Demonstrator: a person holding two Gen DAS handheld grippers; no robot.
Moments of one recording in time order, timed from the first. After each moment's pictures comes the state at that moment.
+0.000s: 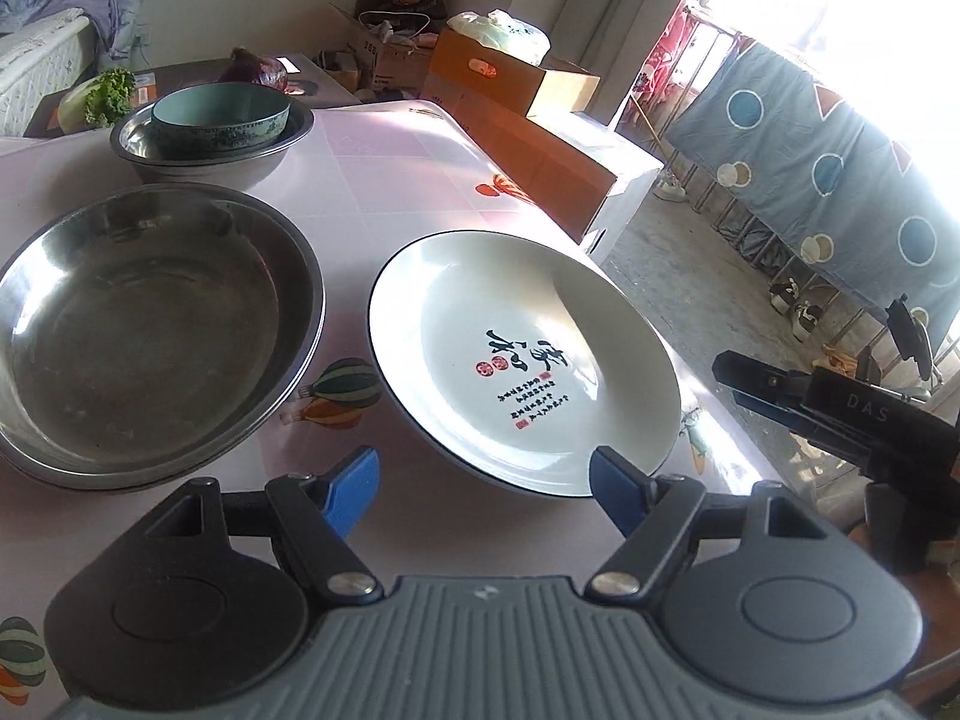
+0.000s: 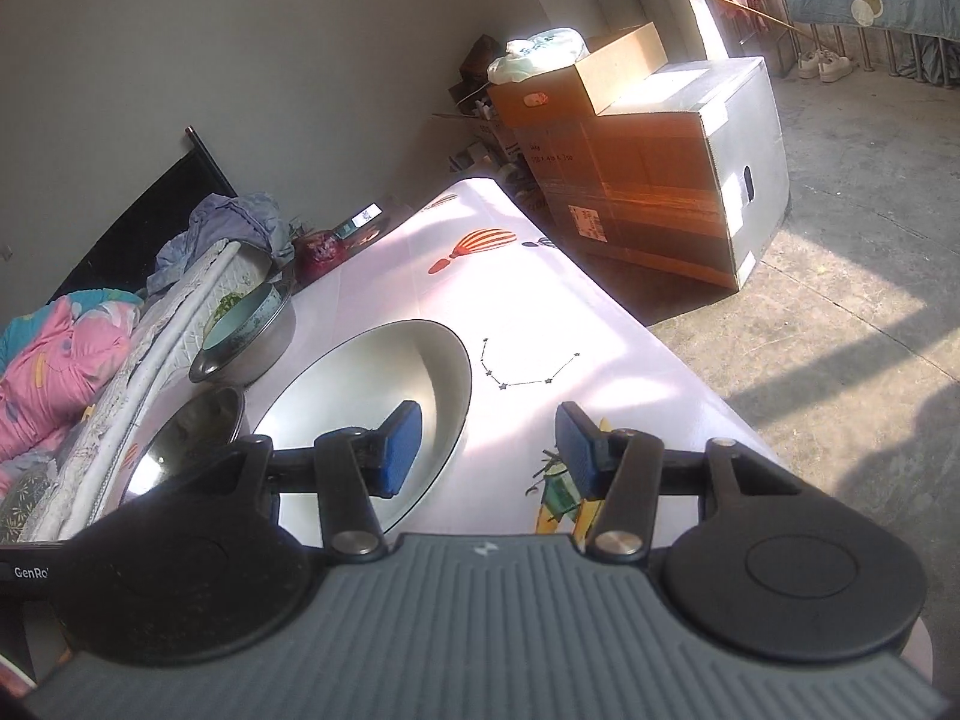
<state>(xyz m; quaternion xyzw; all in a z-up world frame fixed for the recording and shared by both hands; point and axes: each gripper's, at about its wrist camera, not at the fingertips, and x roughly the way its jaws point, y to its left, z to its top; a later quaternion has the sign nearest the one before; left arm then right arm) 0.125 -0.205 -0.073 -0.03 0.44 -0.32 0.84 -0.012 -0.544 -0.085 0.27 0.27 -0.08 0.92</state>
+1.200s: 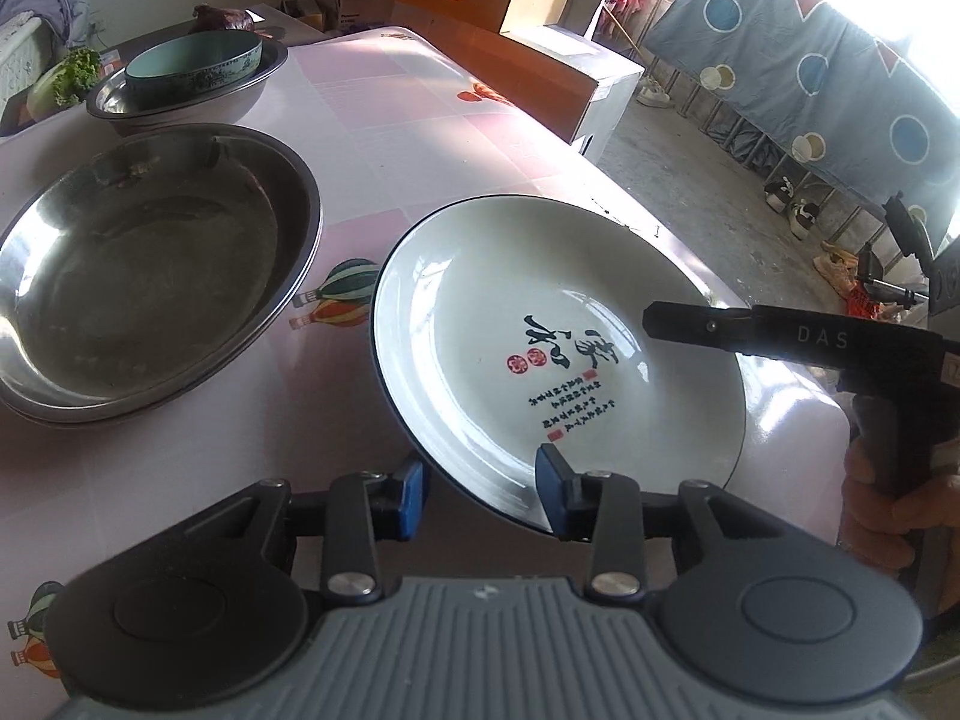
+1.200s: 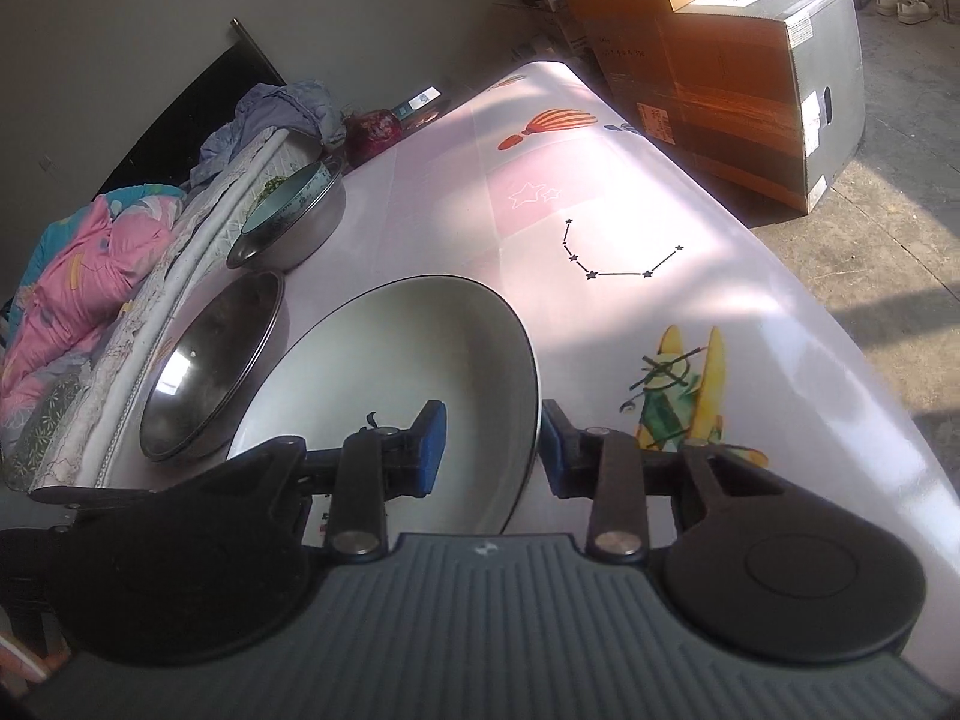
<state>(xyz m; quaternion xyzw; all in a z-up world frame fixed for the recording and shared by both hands) 0.102 -0.188 -0.080 0.05 0.49 -0.34 0.80 0.002 -0.496 -0.100 0.26 0.36 -0.01 0.90</state>
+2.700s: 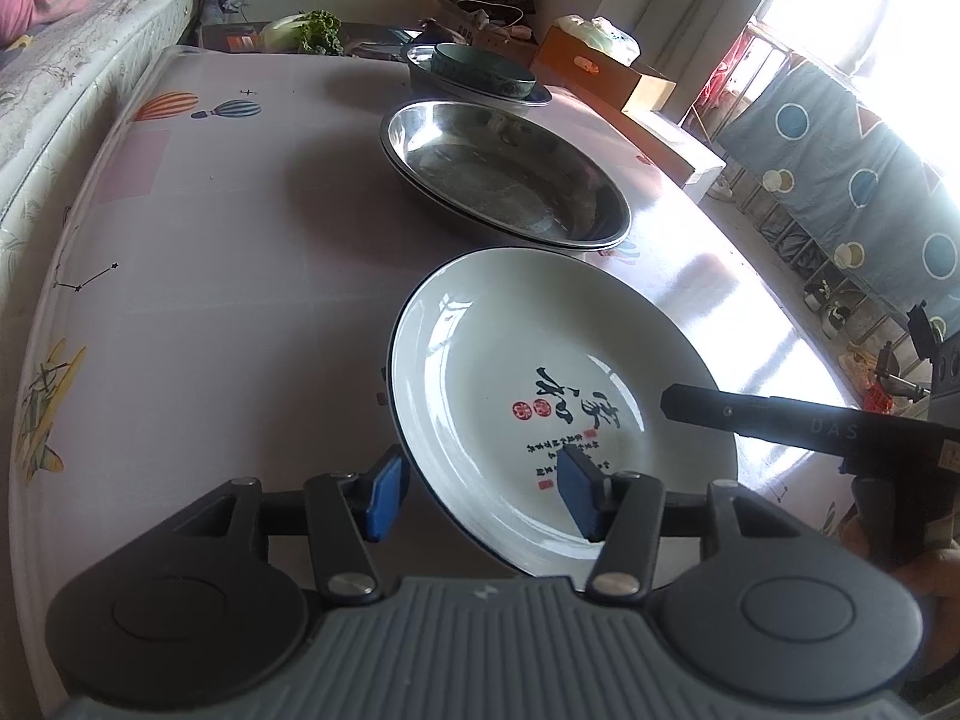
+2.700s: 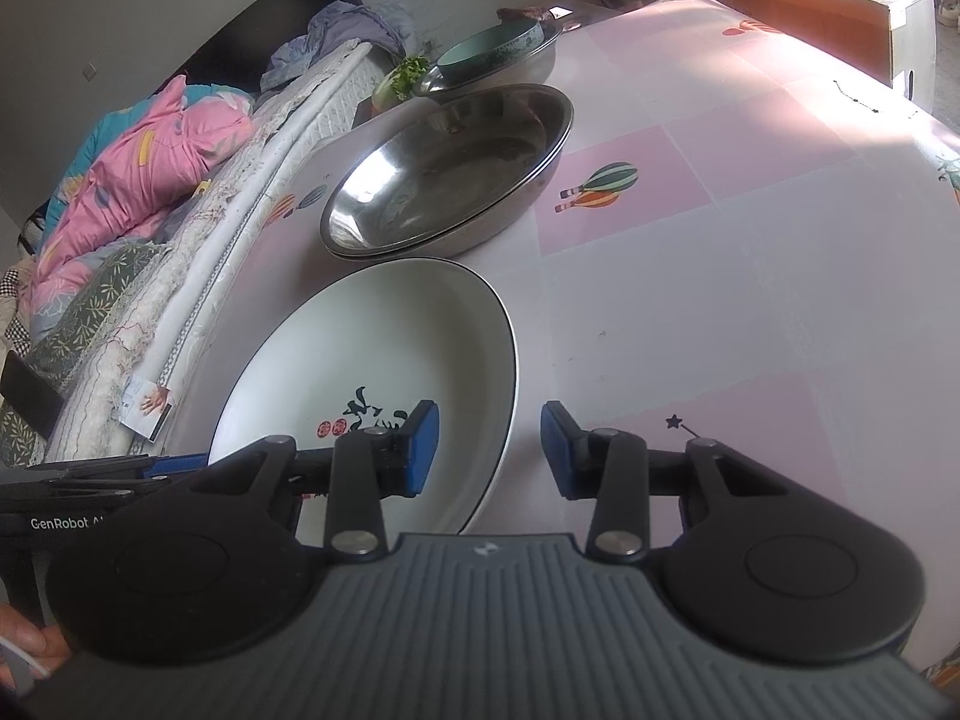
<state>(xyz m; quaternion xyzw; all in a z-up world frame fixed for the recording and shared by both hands) 0.060 0.028 -0.071 -0.04 0.46 -0.28 0.84 -0.032 -0.282 -0.089 0.22 0.40 0.05 0.89</state>
